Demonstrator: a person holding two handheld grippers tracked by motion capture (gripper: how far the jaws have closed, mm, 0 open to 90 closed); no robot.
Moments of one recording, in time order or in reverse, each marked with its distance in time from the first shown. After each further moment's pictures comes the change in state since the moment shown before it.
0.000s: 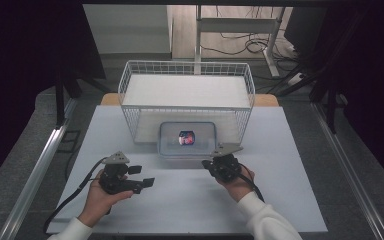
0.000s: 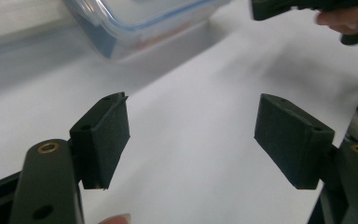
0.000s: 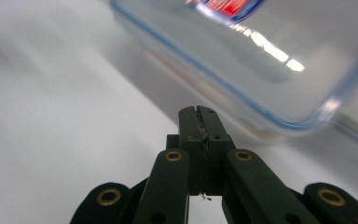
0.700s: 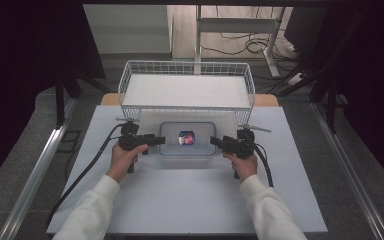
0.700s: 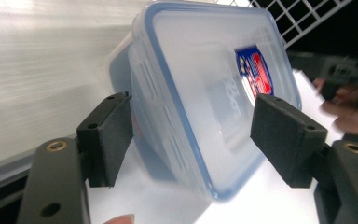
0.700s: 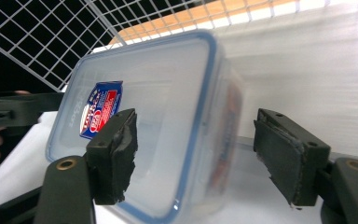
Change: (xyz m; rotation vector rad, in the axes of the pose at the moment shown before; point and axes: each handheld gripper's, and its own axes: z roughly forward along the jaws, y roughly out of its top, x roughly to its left) left arm 0.085 0.074 0.066 -0.112 -0.069 -0.248; right arm -0.091 -0.001 0.008 -0.241 0.032 0.593
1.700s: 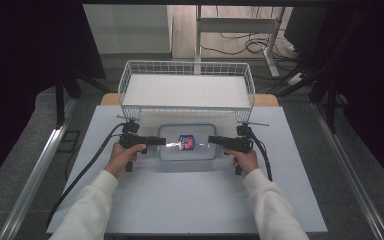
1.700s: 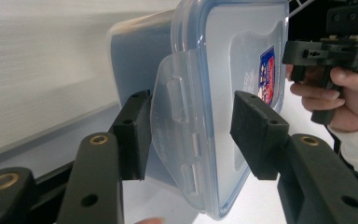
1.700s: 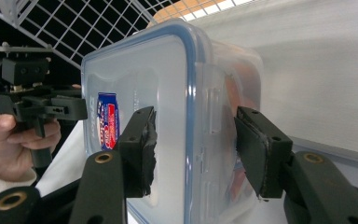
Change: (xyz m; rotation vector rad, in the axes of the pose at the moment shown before) left arm 0.021 0.006 0.014 0.085 -0.145 -0.063; right arm -0.020 0.010 0.018 0.119 0.208 0.104
